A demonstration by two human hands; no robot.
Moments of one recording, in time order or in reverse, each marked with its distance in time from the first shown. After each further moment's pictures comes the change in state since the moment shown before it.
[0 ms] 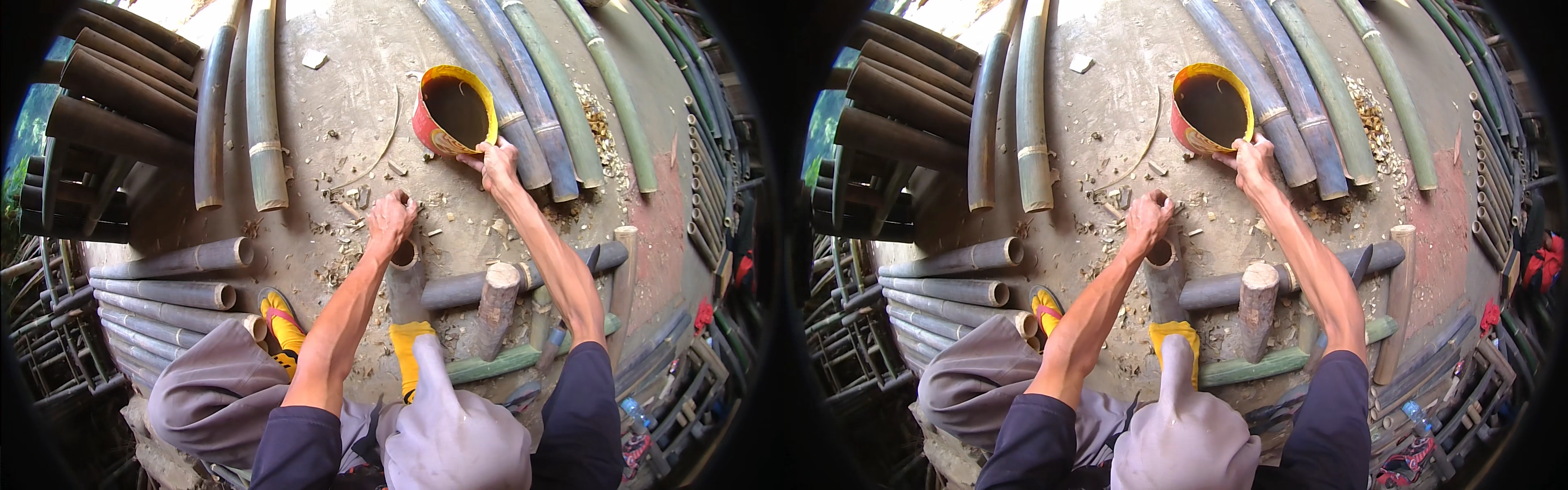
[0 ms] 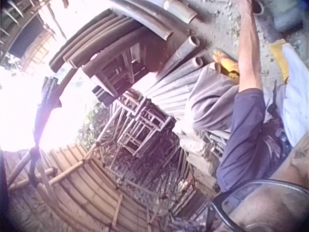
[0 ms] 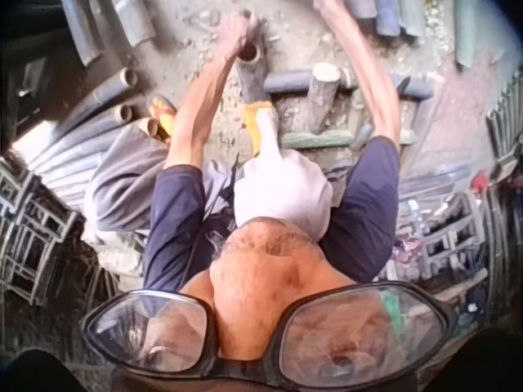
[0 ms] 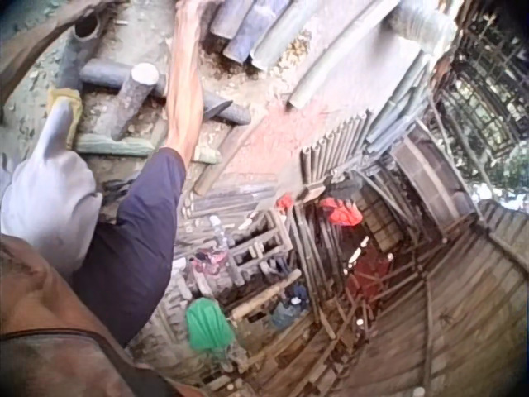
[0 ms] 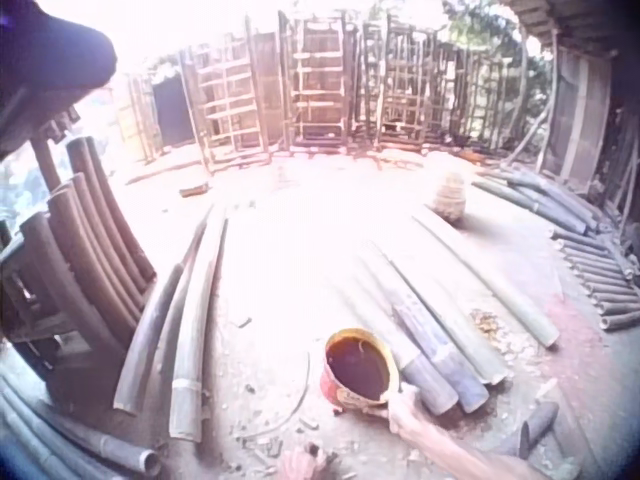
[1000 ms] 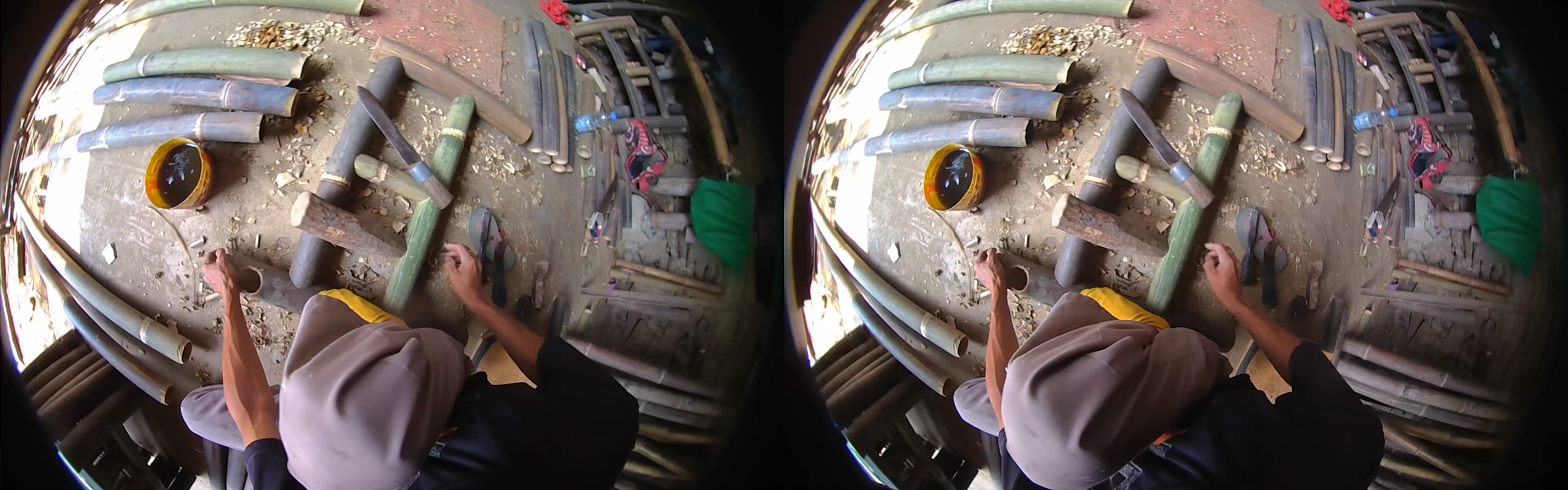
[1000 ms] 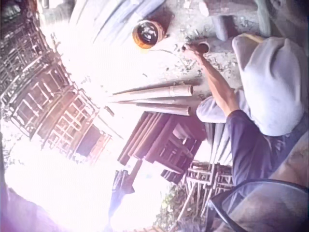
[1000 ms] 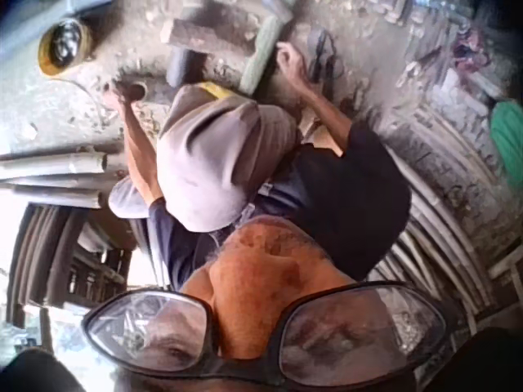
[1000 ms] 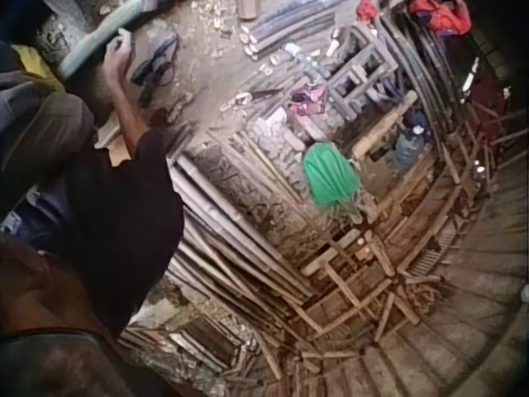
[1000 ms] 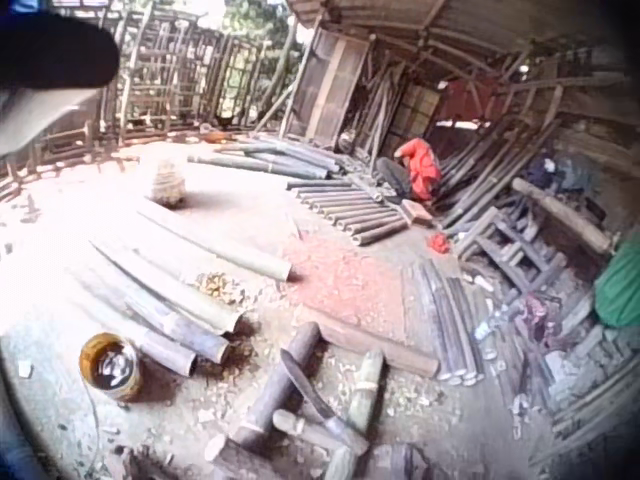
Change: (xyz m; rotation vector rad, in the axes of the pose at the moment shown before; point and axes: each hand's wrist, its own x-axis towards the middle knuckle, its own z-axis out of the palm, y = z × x) left_hand 0.014 -0.018 0.016 0.106 -0.038 0.200; right_hand -0.450 0.154 -0.217 -0.742 0.880 -0.072
